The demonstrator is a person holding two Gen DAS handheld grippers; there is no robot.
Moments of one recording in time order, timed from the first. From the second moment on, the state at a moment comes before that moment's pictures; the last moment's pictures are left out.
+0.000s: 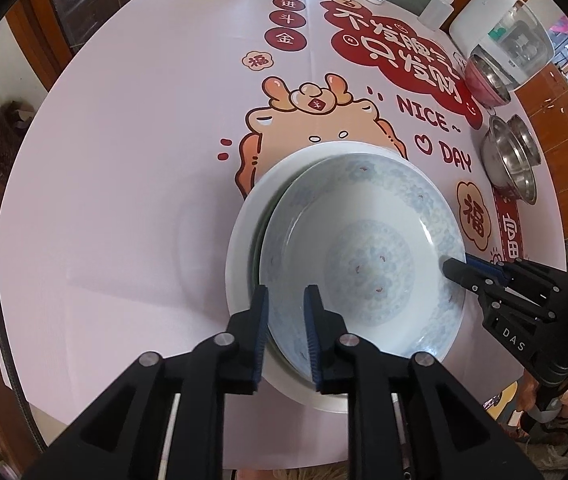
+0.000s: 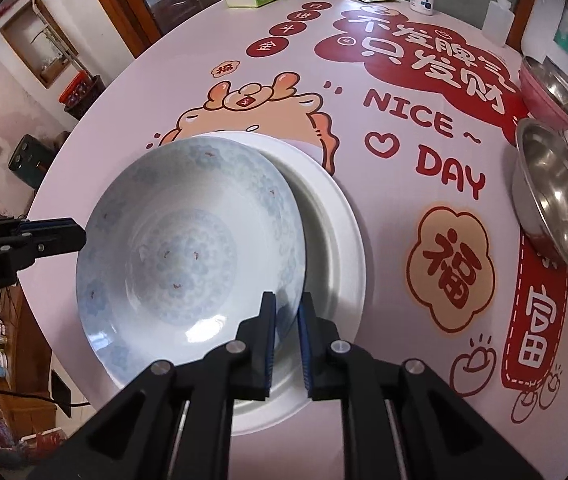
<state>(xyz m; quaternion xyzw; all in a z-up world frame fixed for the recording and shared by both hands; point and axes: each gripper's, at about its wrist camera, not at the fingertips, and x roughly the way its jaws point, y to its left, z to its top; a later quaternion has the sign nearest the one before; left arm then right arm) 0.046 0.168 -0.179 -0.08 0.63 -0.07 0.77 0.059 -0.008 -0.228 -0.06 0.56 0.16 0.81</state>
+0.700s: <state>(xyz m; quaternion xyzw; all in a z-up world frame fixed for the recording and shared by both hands) 0.032 0.145 -0.131 -0.05 0.58 -0.09 0.81 0.038 -0.018 -0.192 -0.03 0.54 0.16 0.82</state>
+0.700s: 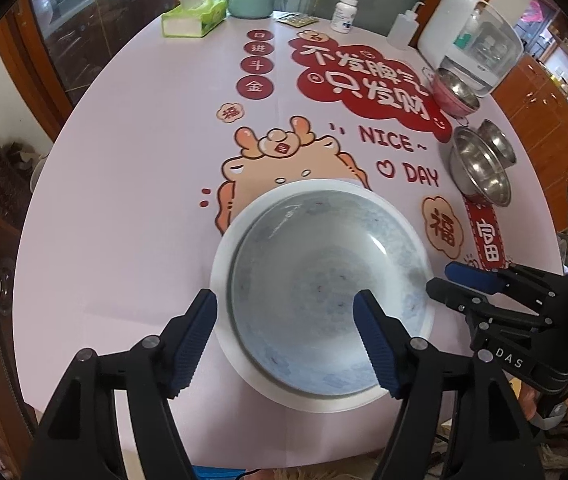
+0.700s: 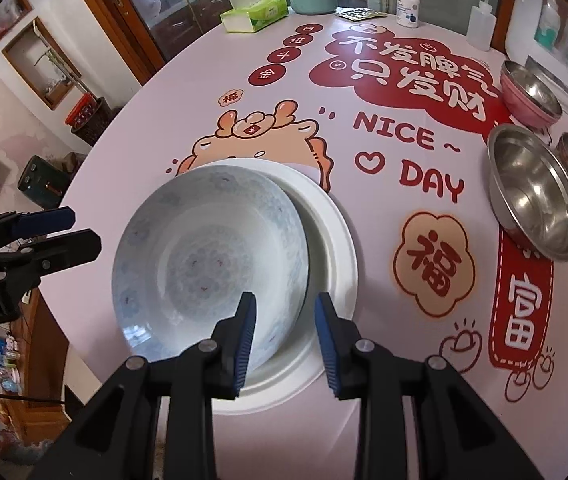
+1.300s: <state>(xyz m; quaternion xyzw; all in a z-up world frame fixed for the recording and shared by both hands) 0.009 0.124 -0.078 -0.03 0.51 -0.14 0.85 -0.010 -0.027 -0.146 -0.01 0.50 0.14 0.86</state>
